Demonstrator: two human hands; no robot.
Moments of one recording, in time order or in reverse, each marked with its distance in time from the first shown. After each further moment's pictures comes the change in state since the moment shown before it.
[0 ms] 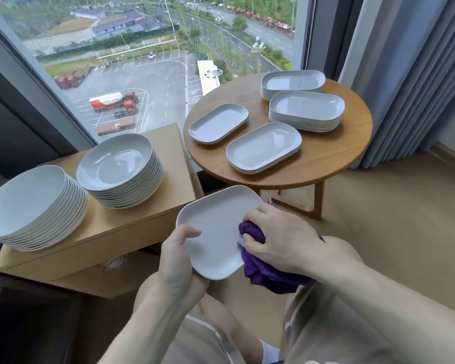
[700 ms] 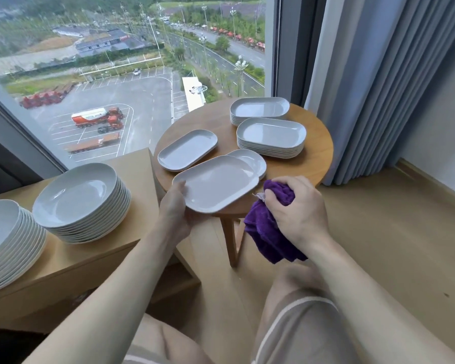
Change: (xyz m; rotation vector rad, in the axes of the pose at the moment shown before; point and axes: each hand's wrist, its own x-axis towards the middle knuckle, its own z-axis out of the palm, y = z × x) left_hand 0.130 0.032 0.098 0.261 0.120 0.076; right_hand 0.019 0.084 -0.069 0.427 0.667 0.341
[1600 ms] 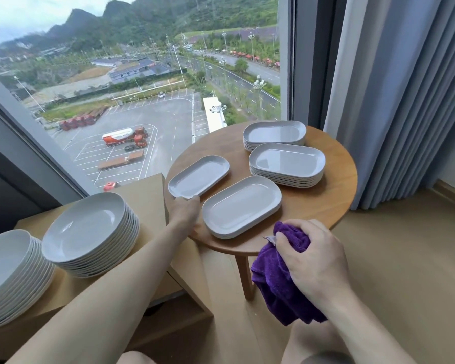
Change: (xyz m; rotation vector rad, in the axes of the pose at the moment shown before) left_hand 0.127 0.016 0.005 0.759 0.276 0.220; right_hand 0.006 0.012 0.008 0.070 -0.050 0.070
